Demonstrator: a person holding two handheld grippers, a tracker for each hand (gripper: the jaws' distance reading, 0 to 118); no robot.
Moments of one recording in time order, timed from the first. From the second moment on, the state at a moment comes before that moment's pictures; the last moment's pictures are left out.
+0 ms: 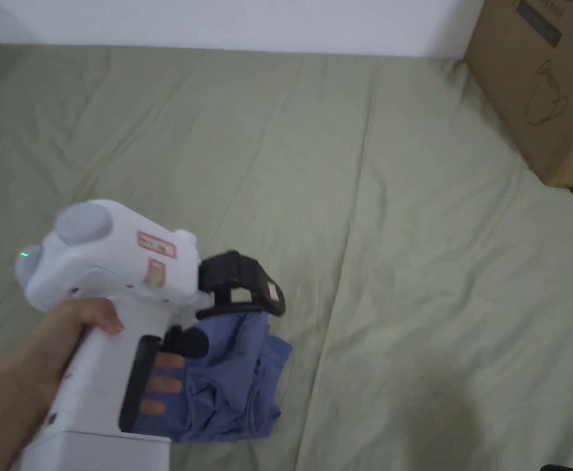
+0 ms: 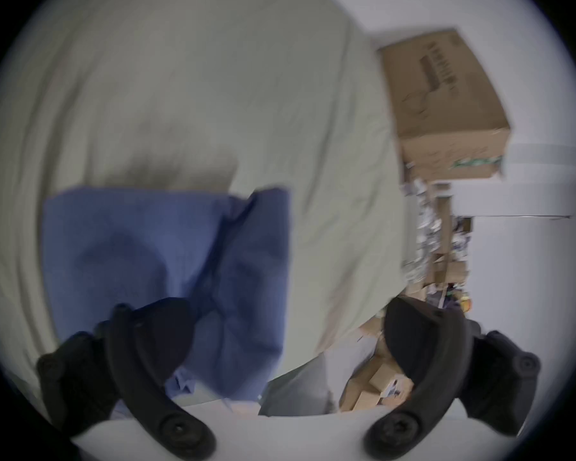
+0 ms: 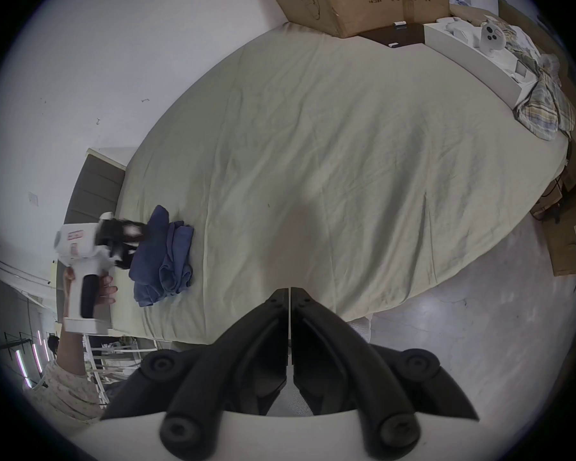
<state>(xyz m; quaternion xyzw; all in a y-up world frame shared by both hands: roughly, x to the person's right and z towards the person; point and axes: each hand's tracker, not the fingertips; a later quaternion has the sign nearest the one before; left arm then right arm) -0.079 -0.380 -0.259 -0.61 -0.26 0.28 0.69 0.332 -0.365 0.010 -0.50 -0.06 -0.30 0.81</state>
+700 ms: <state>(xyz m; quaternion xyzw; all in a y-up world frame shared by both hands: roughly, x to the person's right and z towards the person) -0.042 -0.452 -0.195 -0.57 -0.20 0.16 0.78 0.308 -0.357 0.006 -0.50 -0.03 -0.29 0.81</state>
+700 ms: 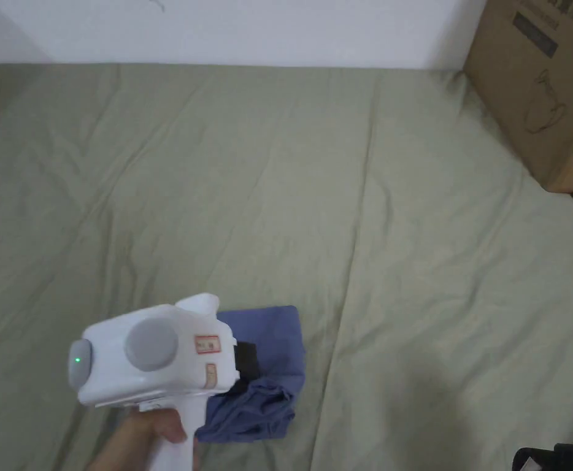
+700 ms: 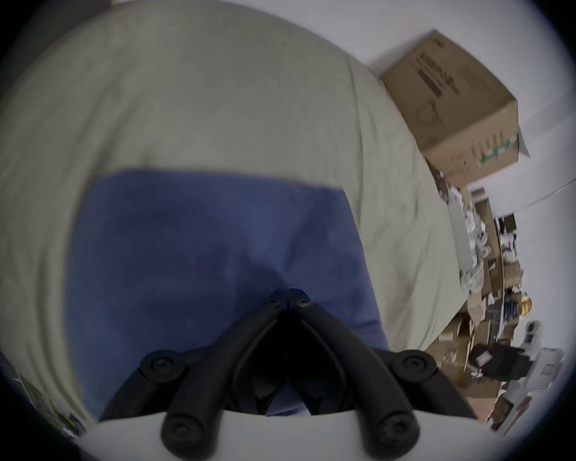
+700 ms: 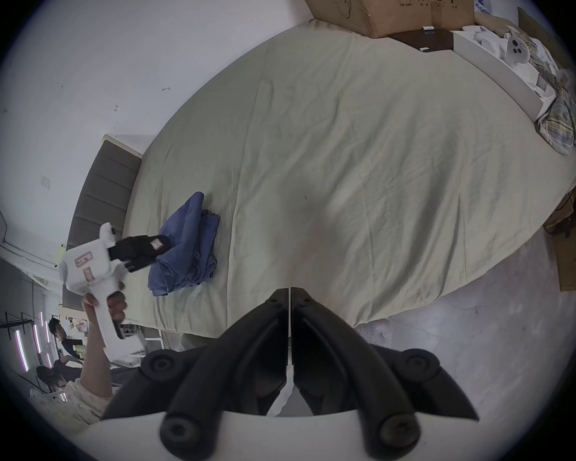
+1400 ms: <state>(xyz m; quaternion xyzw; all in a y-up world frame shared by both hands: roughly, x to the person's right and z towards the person) -0.131 -0.417 -0.157 -0.53 -0.30 0.30 0.74 0.233 -0.345 -0.099 -0.48 0.12 -0.28 0.82</state>
